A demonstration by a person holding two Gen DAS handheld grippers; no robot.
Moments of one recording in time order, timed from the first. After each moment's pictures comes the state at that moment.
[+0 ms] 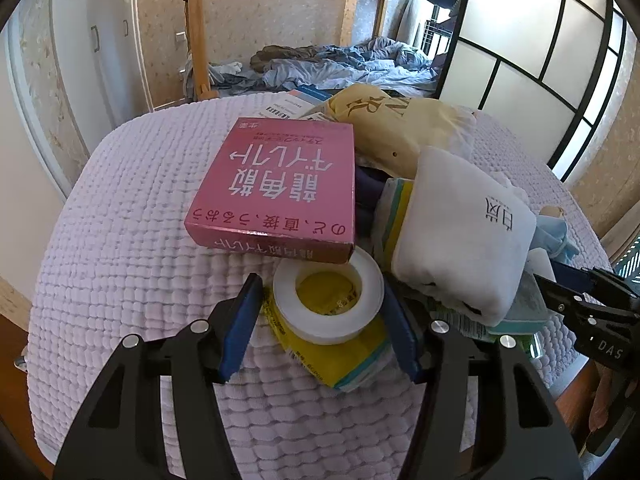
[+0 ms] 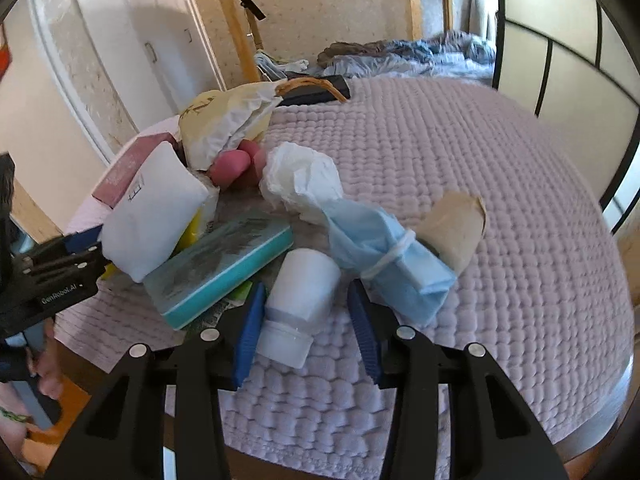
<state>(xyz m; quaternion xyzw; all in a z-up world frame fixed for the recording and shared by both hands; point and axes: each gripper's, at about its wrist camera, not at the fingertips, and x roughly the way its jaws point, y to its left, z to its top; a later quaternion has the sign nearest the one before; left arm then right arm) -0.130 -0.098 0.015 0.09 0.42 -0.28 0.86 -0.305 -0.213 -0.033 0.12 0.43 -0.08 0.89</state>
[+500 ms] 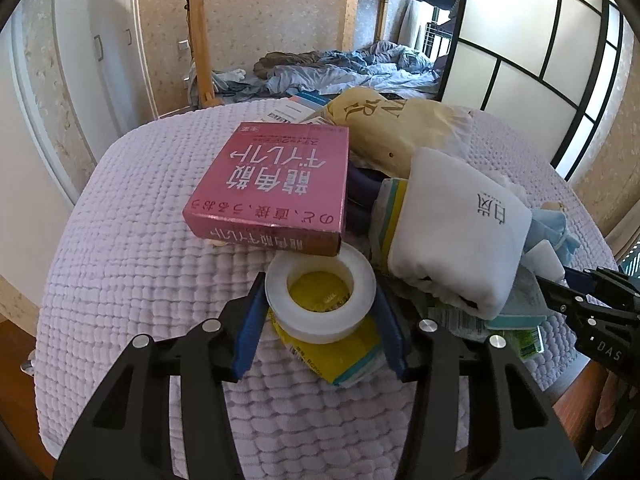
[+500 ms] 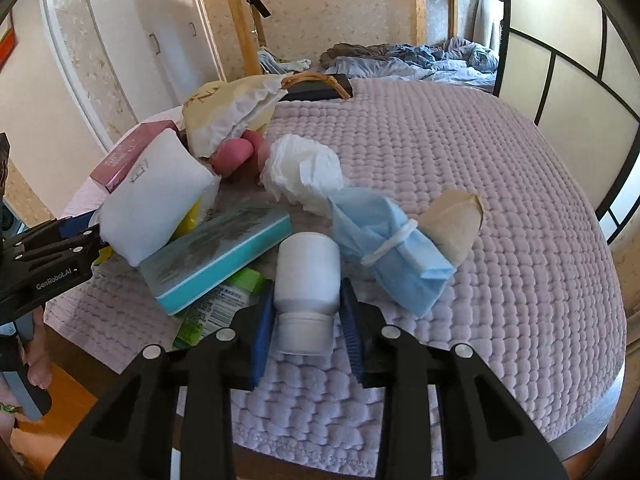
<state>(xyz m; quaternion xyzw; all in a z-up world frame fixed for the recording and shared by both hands) -0.142 -0.093 0.016 0.10 0.41 -0.27 0.87 -0.305 -0.212 -0.041 0.11 0.43 -0.07 0.89</state>
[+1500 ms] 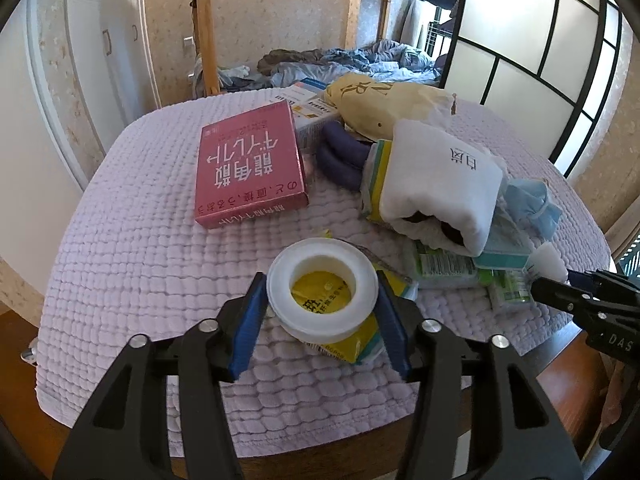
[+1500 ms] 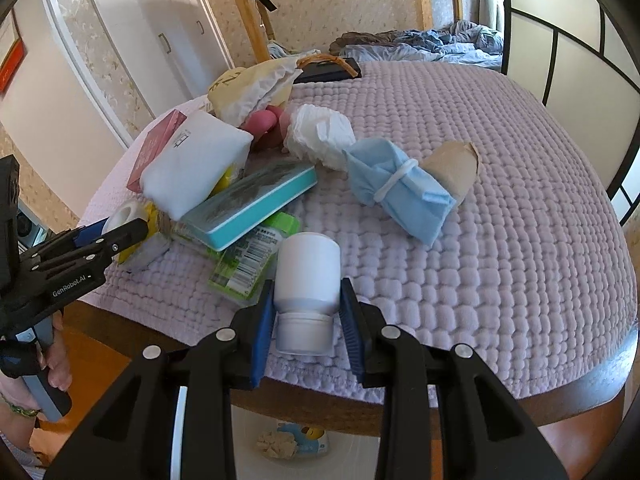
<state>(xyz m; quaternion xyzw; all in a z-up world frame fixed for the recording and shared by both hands) -0.178 -0.071 0.014 0.10 0.41 -0.27 0.87 -0.368 -0.194 -0.046 0.14 0.44 -0.05 0.88</state>
